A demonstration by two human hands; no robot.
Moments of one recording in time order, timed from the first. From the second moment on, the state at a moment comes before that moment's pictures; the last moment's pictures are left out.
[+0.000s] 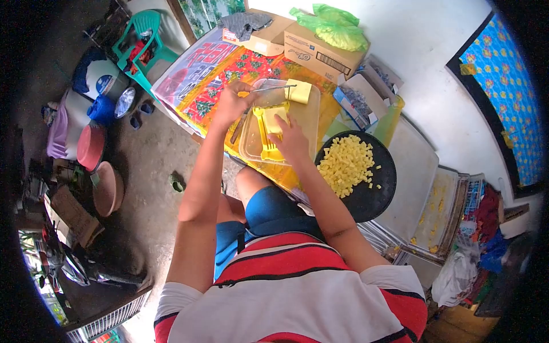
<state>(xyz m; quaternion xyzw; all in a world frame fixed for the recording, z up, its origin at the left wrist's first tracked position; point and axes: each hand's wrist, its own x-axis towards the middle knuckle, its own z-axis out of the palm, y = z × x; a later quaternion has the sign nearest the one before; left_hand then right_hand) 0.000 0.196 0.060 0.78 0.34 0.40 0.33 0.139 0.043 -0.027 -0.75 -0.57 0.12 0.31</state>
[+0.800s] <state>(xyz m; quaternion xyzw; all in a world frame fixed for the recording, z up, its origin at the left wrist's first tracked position) -0.014 0.177 0.051 0.78 0.30 0.38 0.38 0.141 0.042 -0.029 -0.73 -0.58 0.10 0.35</state>
